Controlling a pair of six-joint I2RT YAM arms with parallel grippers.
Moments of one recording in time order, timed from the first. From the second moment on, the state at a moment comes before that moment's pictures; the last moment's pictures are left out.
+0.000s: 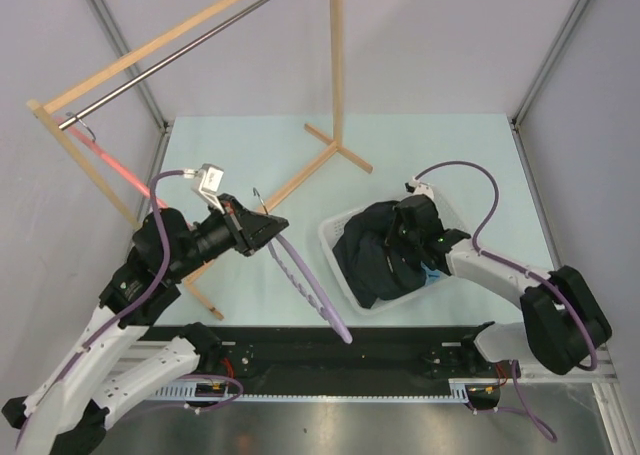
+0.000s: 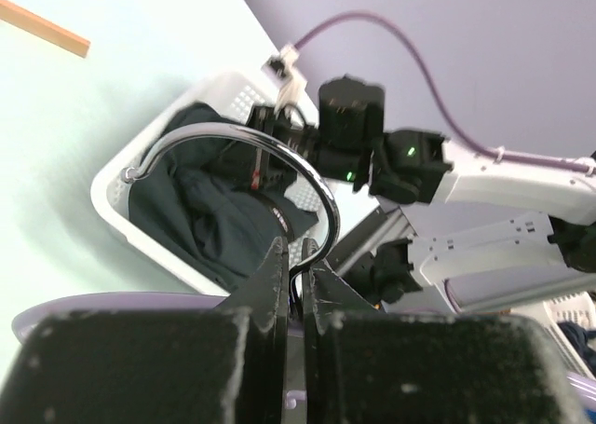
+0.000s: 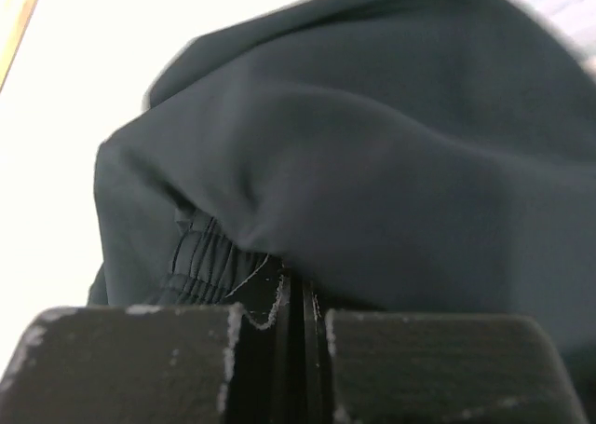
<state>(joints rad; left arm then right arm) -0.67 0.65 1.00 -0.45 0.21 -0.67 0.57 1.30 0.71 -0.11 0.14 0.64</state>
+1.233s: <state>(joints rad) -0.67 0.87 1.17 -0.47 0.05 -0.36 0.84 0.74 1.01 -0.37 -0.11 0.68</state>
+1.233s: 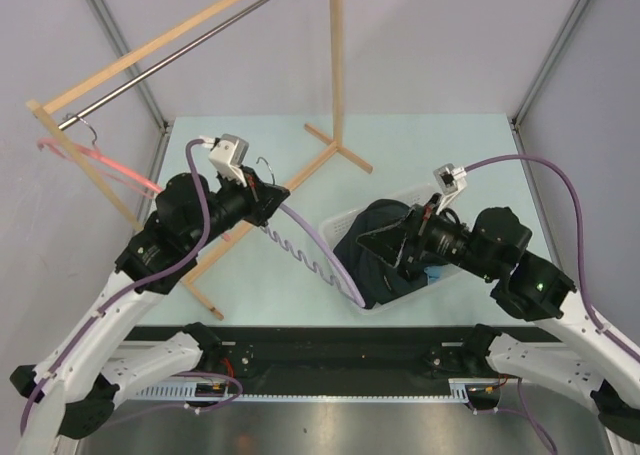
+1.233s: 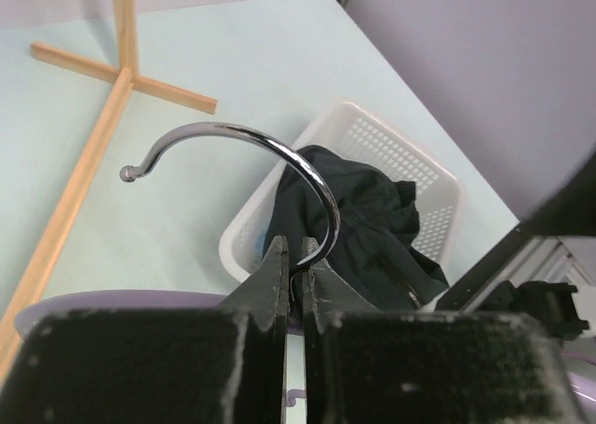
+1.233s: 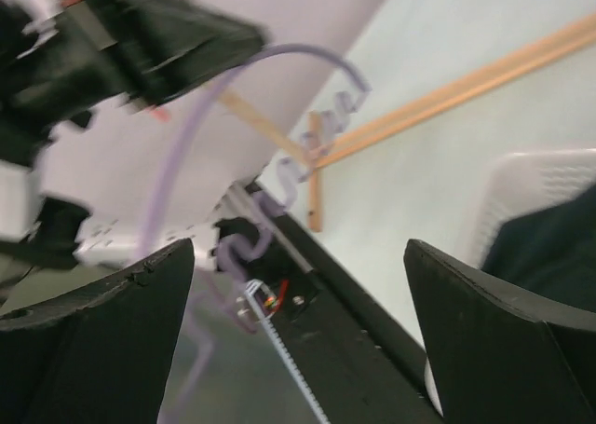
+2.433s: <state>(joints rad) -0.67 0.91 1.30 -0.52 0.01 -0.31 1.51 0.95 1.15 -0.53 0.71 0.48</state>
